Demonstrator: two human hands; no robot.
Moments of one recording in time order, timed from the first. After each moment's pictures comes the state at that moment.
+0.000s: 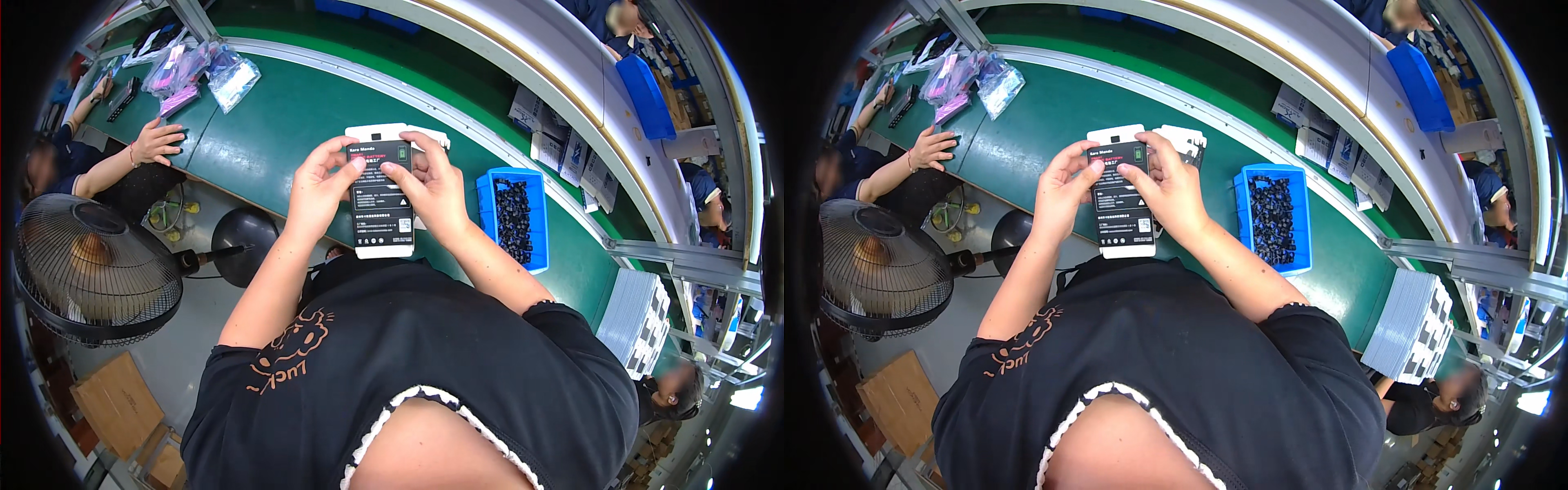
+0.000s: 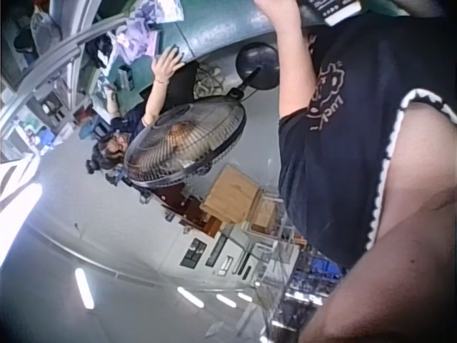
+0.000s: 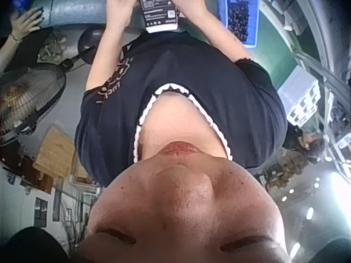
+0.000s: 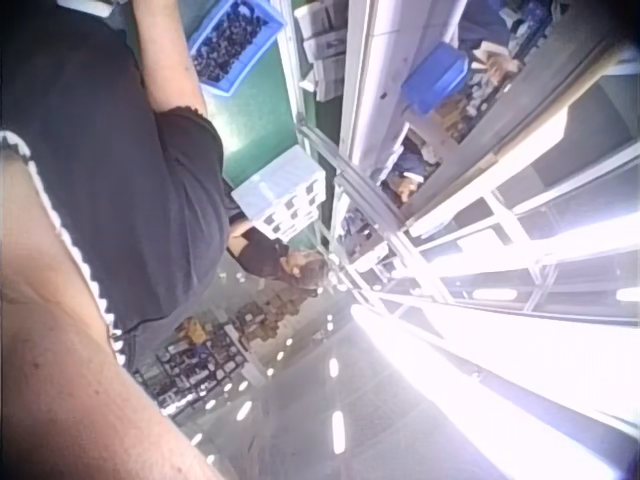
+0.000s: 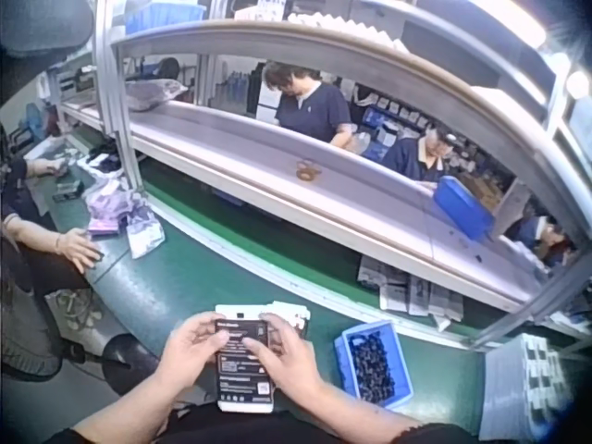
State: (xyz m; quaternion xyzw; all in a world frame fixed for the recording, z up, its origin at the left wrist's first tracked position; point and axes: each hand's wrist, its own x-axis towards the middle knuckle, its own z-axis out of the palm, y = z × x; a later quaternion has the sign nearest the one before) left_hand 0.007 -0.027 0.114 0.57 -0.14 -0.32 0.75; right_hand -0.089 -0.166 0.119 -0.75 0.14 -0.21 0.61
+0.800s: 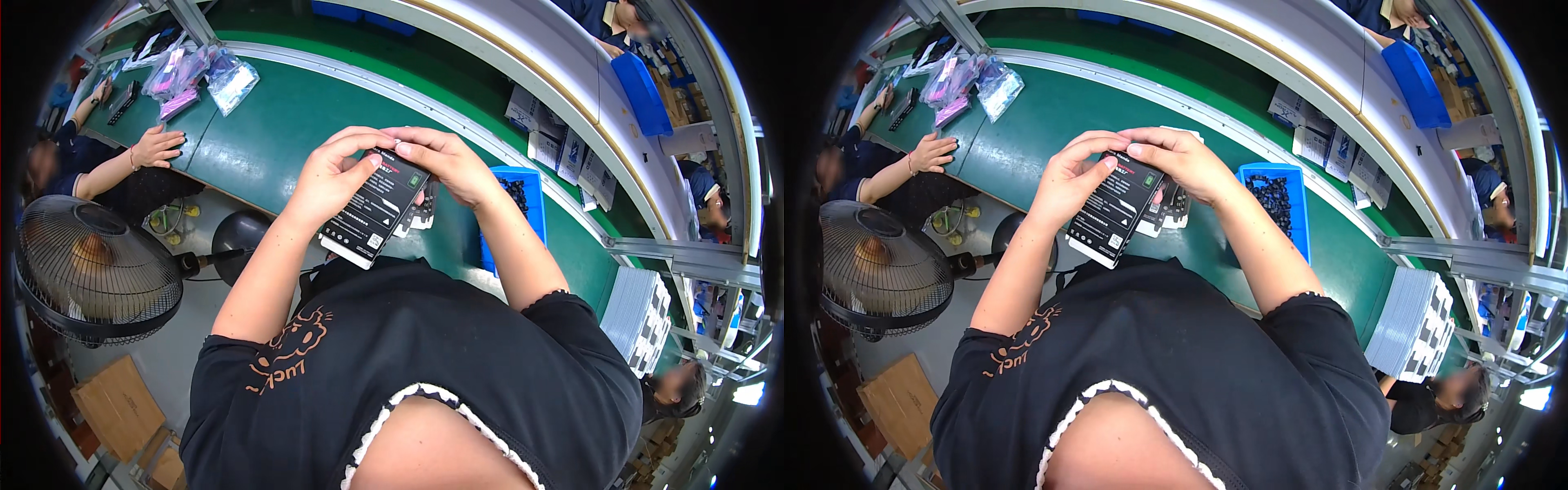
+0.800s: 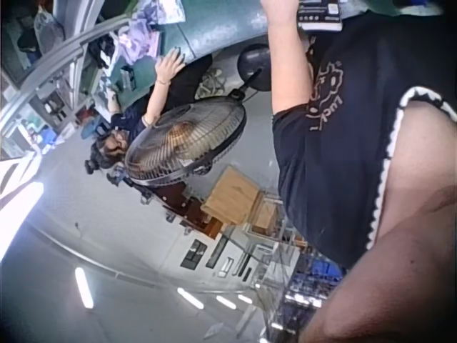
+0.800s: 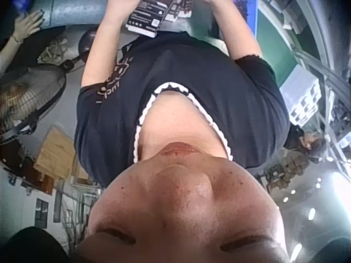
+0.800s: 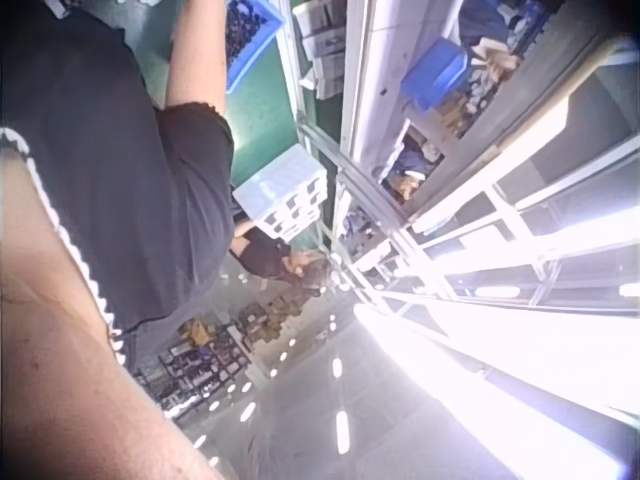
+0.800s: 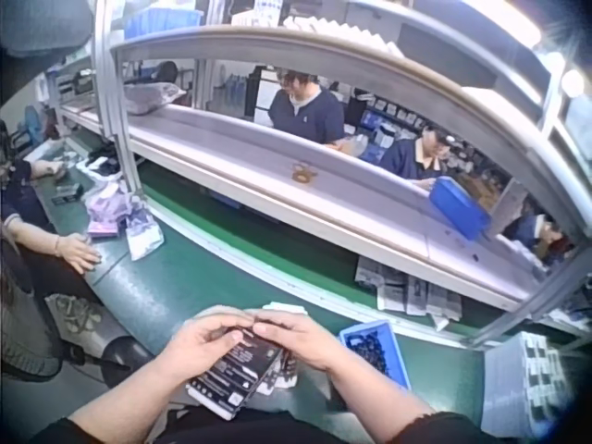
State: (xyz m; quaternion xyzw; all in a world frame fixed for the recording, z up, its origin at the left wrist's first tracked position) left_hand 0.018 -0.041 0.134 0.59 -0.36 -0.28 0.67; right_hand -0.078 -0.211 0.163 -0.67 0.12 0.05 0.73
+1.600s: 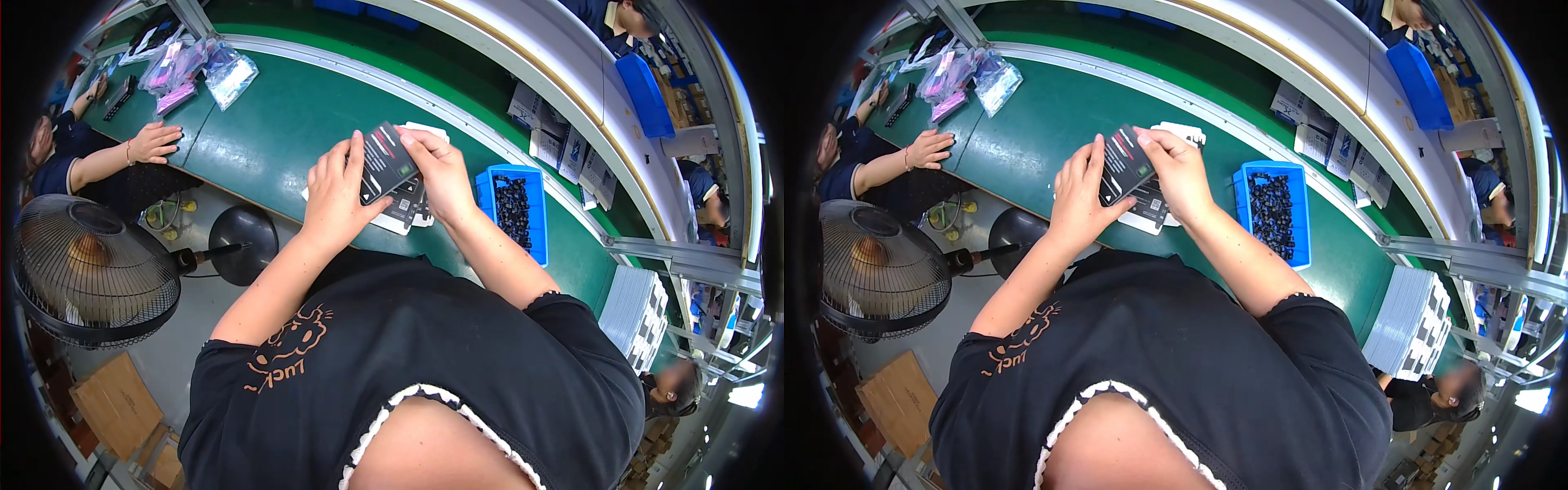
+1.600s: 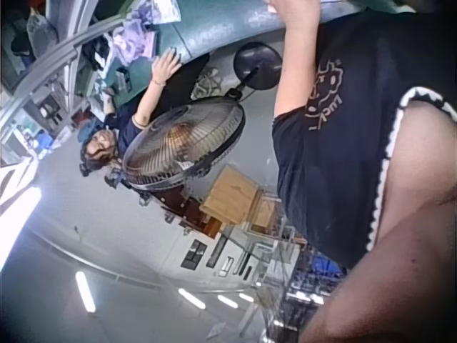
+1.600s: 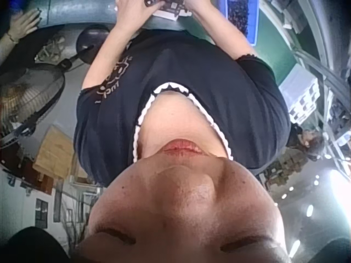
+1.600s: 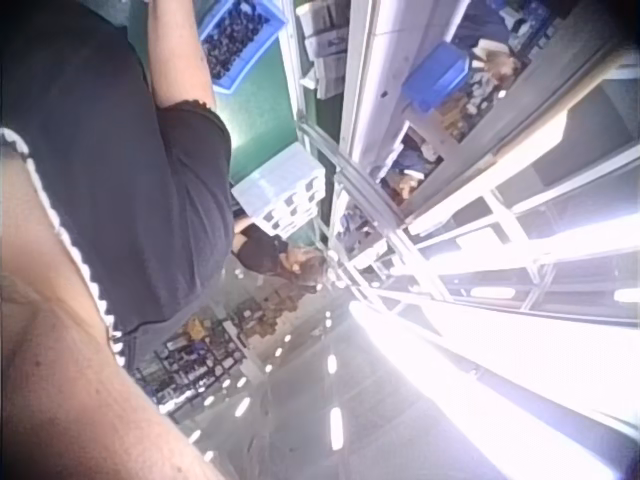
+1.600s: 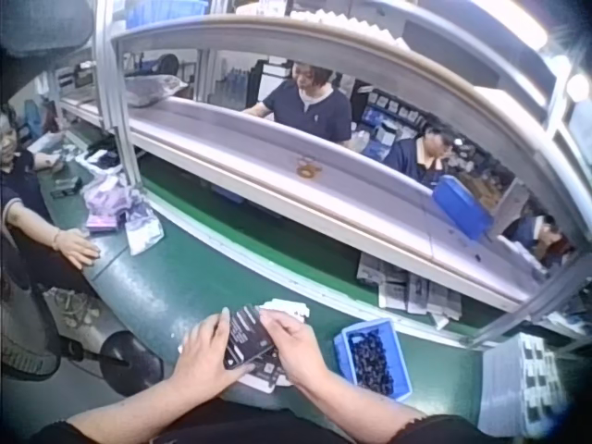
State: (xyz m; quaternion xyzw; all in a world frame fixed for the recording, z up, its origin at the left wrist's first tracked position) left_hand -0.010 -0.029 0.105 0.85 -0.42 0.00 0.31; right_hand -0.075 -0.182 0.115 -0.59 0.21 -0.15 0.77
